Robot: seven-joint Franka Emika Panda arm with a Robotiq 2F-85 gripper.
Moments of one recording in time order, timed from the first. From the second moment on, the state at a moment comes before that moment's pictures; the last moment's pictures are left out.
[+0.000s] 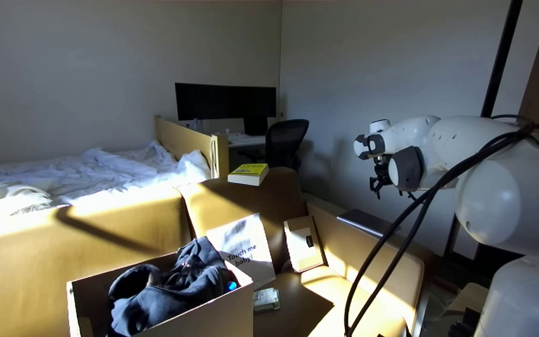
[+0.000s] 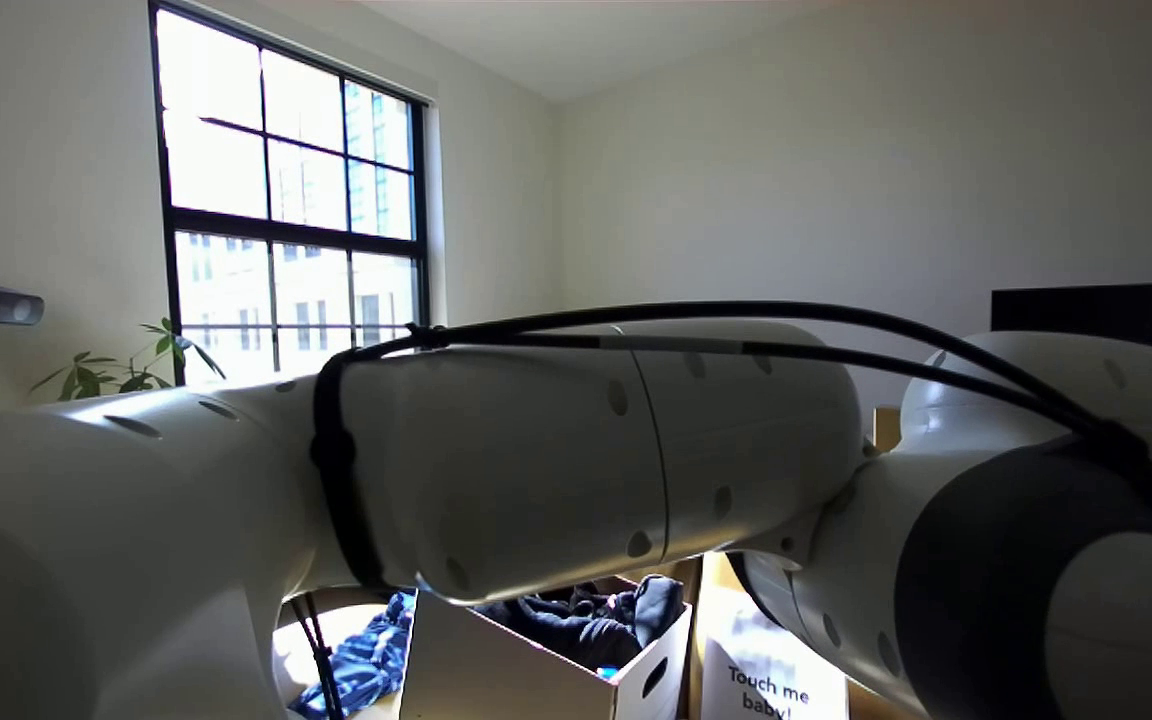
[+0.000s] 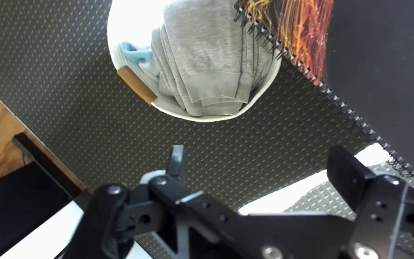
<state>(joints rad) -0.76 1.45 -0.20 -0.36 -0.07 1.78 0.06</state>
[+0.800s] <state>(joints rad) -0.74 1.48 -0.19 -0.37 -0.11 1.91 -0.24</state>
